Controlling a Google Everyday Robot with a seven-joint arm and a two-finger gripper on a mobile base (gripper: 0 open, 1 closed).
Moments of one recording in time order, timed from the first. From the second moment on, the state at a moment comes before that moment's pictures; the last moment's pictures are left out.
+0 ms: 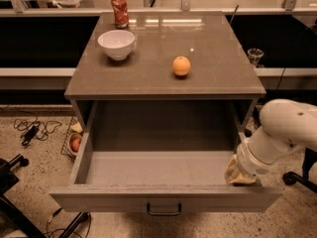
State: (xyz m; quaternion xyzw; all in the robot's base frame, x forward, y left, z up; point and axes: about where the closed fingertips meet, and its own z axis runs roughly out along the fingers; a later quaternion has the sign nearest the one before) arm 0.428 -0.223 0.635 -0.69 0.71 0.10 0.09
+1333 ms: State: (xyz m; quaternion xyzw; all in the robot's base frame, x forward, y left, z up) arm 0.394 -0.220 0.633 -0.68 0.71 0.13 0.07
